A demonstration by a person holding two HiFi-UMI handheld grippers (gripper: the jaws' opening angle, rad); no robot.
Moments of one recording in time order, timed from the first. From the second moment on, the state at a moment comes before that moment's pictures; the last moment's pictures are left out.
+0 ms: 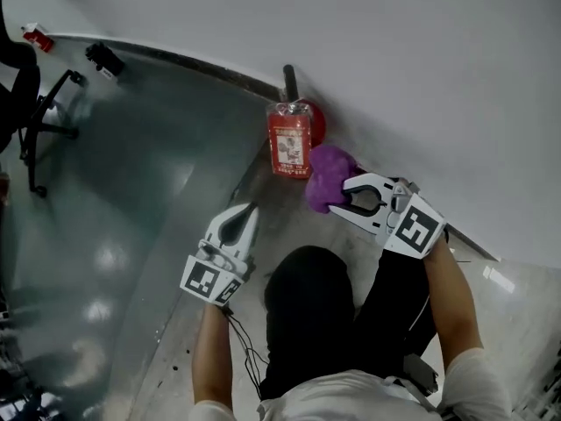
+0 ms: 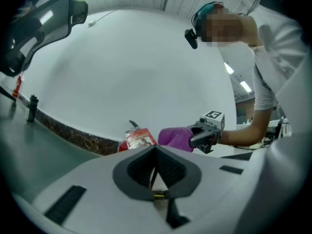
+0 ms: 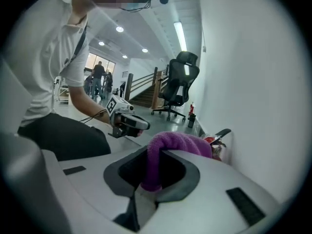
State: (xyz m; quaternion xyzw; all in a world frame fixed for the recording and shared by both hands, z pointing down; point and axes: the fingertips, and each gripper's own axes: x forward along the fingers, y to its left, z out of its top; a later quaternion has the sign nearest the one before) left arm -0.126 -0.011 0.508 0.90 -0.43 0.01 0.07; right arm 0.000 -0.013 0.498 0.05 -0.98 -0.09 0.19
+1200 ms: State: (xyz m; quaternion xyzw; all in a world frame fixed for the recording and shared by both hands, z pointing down) left arm -0.049 0.019 0.612 0.92 -0.09 0.33 -0.20; right arm -0.026 0.071 0.607 -0.18 -0.91 -0.12 0.36
